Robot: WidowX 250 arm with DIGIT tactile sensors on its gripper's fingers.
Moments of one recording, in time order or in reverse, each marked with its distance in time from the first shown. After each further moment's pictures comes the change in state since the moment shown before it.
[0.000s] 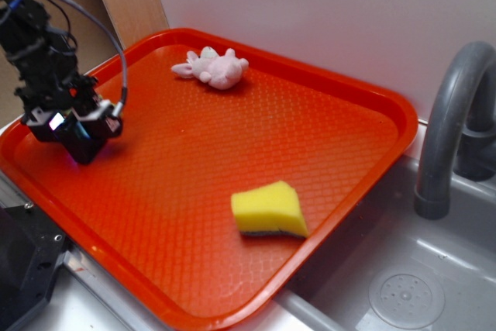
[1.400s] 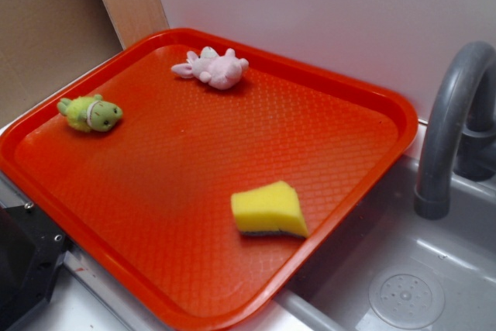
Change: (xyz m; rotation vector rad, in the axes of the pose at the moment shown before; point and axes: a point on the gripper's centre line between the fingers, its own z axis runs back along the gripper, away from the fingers) arm -0.004 -0.152 0.237 -0.003 -0.115 -0.418
